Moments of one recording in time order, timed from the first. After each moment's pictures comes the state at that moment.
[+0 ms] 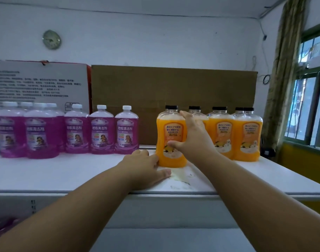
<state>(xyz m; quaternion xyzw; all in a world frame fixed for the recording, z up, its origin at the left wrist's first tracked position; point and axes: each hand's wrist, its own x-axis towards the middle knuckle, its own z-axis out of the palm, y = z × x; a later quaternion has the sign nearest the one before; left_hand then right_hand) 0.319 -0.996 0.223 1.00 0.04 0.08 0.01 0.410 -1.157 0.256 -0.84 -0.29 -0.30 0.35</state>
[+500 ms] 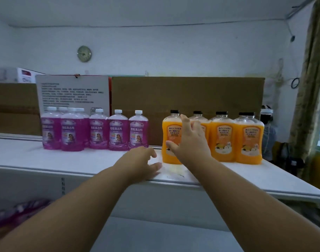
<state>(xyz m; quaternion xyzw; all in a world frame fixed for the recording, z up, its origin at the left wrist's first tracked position) 0.269 -1.018 0.227 0.96 0.10 0.23 0.10 0.370 -1.169 0.255 -0.84 -0.31 -0.32 0.31</state>
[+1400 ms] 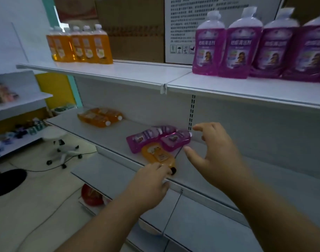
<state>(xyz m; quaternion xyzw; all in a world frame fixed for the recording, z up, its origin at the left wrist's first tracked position) -0.049 -0.697 -0.019 0.96 0.21 0.17 0.12 0.094 -0.839 0.080 -0.75 -0.54 -0.14 0.35</state>
